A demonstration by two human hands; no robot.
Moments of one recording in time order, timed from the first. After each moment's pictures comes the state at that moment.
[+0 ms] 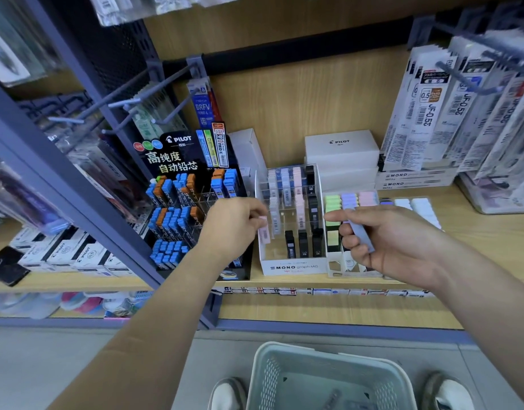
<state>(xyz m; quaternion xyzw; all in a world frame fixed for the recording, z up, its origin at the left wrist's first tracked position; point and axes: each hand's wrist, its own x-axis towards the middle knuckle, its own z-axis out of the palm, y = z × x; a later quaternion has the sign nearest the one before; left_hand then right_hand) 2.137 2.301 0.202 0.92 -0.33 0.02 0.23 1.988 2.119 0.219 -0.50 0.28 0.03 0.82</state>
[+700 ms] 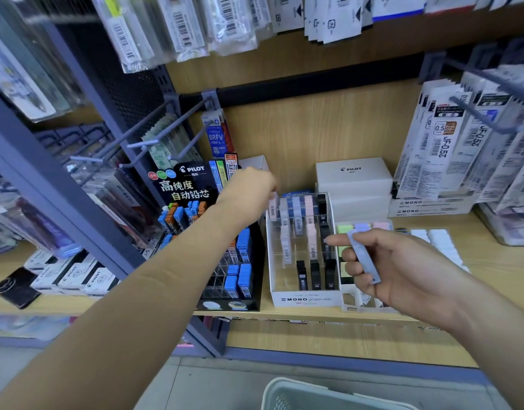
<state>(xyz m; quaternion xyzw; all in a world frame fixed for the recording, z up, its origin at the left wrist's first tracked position) 2.213 2.249 0.247 0.91 -0.40 0.10 -0.02 1.999 2.121 0.226 -0.46 0.25 0.04 0.85</state>
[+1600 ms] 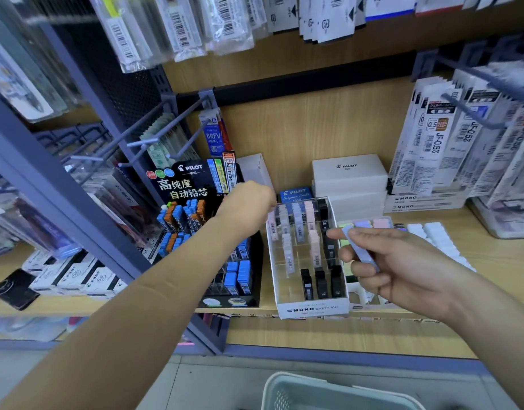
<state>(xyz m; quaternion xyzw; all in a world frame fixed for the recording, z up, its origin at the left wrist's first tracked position) 2.221 2.258 0.212 0.90 -0.42 0.08 -0.04 1.994 2.121 0.223 -0.50 0.24 0.03 0.83</state>
